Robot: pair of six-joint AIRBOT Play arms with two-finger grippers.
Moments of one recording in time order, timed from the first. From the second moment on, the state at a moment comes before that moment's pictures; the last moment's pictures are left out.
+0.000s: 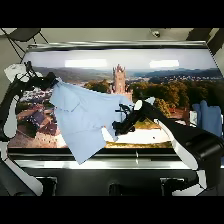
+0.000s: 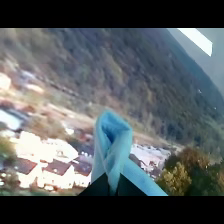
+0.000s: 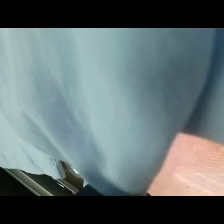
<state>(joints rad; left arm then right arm) 0.22 -2.01 1.85 0.89 -0.84 -1.48 0.40 -1.73 1.22 -0.88 1.20 1.46</state>
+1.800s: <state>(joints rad) 0.20 -1.35 1.67 1.13 -0.94 -1.47 0.12 -1.56 1.97 -1.70 1.18 1.96</state>
